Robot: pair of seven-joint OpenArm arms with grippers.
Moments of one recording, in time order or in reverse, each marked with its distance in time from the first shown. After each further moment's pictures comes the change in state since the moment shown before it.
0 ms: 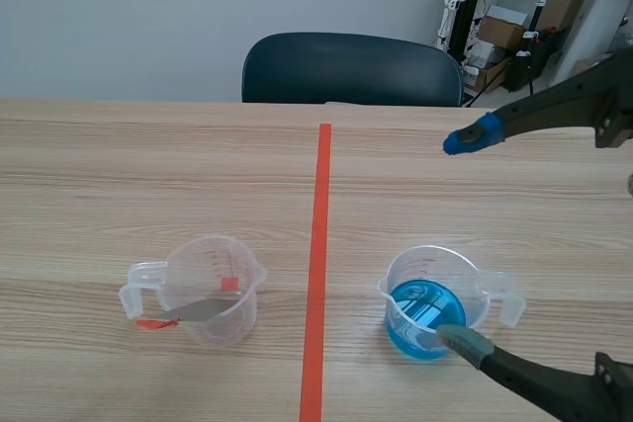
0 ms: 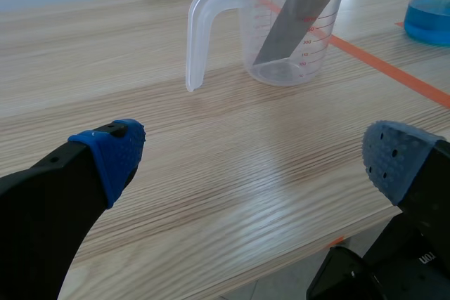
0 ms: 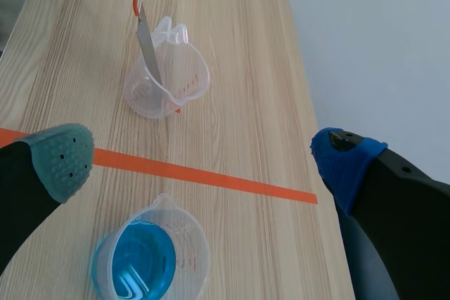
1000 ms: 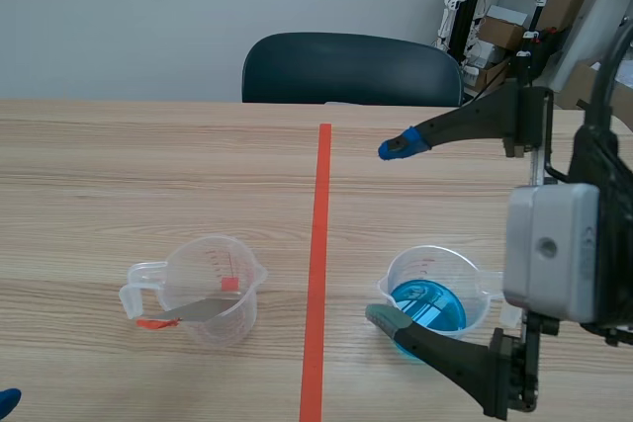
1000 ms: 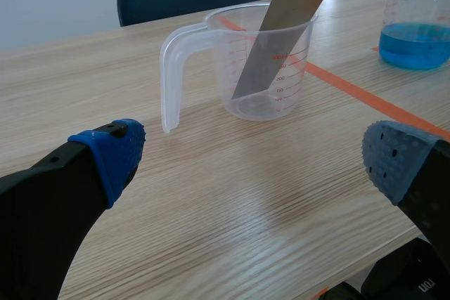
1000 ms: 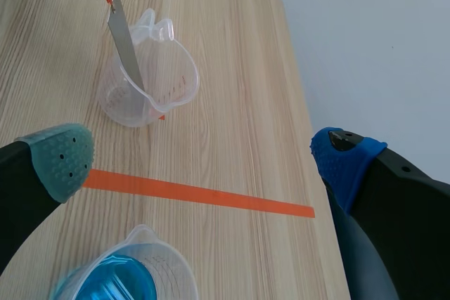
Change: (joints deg) left arm 0.0 1.5 0.2 4.8 2.6 1.6 0.0; right arm 23.0 -17.2 -18.3 -9.4 -11.3 6.7 -3.2
